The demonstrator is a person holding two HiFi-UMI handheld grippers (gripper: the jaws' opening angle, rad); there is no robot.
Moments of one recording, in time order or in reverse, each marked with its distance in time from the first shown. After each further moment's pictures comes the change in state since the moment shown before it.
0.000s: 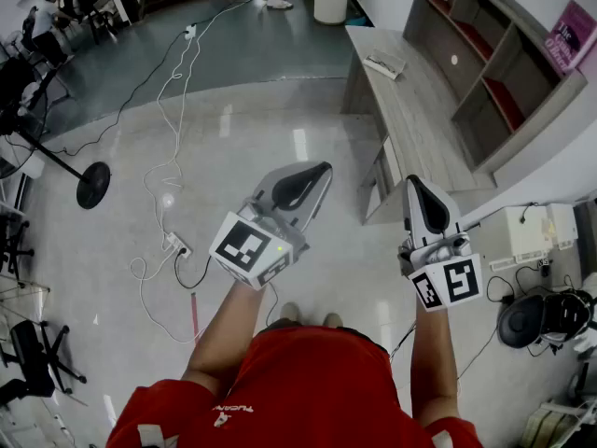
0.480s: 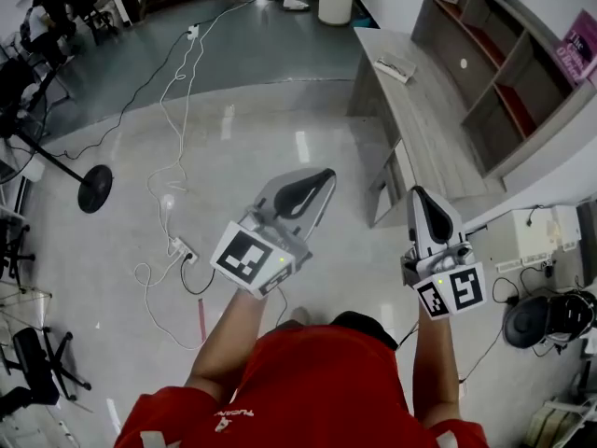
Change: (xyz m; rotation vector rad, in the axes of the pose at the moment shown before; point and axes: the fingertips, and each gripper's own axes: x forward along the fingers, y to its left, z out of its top) left arm -0.026 0.036 0.002 0.003 -0.023 -0.014; right arm 0.024 0.028 -0.019 0.067 0.010 -0.010
